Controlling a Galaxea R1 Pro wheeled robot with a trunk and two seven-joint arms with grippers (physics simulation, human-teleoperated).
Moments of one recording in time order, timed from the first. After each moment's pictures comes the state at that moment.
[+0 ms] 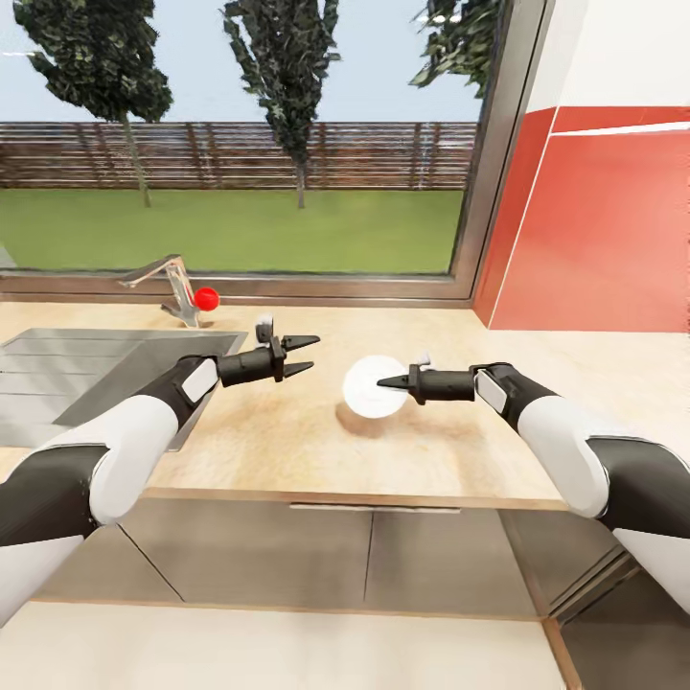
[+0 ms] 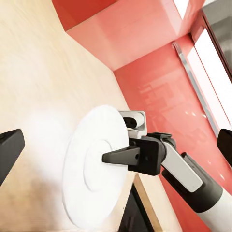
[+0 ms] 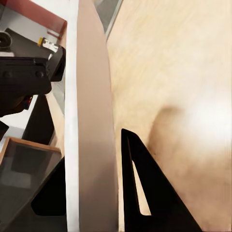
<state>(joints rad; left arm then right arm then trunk) -1.37 0.04 0.02 -0.17 0.43 0.76 -1.07 -1.39 -0.07 -0.02 -0.06 -0.14 0.72 1.11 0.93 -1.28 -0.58</state>
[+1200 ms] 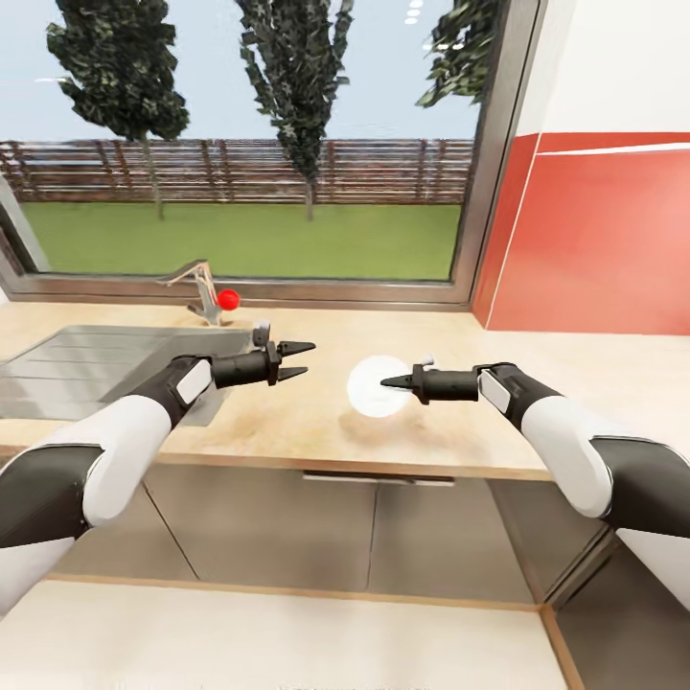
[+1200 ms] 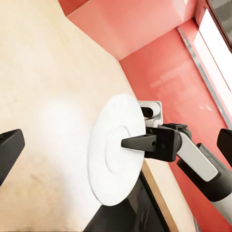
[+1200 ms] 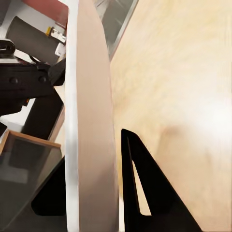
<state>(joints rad) -1.37 0.07 -0.04 -0.17 0.42 0.76 -1.08 -1.39 -0.08 -0.02 -0.06 -0.14 0.72 1.11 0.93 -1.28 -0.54</state>
